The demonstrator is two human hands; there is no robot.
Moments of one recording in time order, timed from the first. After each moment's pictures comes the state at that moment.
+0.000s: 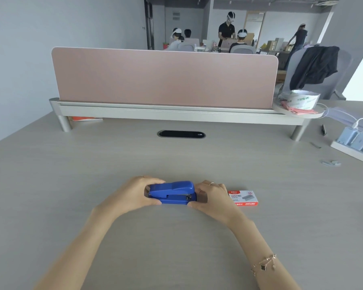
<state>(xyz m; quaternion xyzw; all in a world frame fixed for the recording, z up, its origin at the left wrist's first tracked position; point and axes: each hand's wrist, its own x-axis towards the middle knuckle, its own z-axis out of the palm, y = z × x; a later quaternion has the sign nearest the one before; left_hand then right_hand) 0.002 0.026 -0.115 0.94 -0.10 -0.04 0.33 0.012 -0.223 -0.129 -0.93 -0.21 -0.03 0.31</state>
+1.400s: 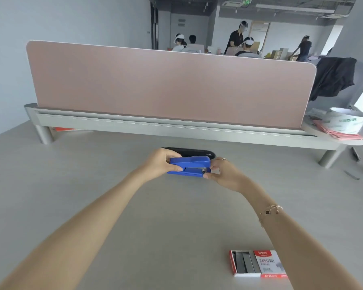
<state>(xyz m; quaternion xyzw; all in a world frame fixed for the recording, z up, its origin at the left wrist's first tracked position) 0.214 0.009 -0.101 0.89 -0.12 0.00 0.45 0.218 -0.225 -0.100 -0.93 -0.21 0.03 0.30</state>
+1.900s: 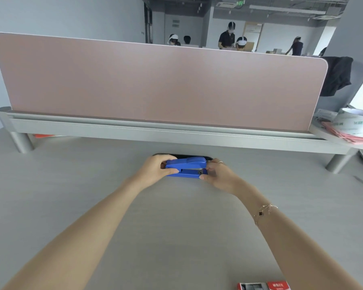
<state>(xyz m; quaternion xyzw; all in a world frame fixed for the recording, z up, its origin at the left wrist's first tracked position) 0.267 0.014 -0.134 0.89 -0.13 0.04 0.44 0.278 -0.221 -0.129 -0.93 -0.18 0.03 0.31</state>
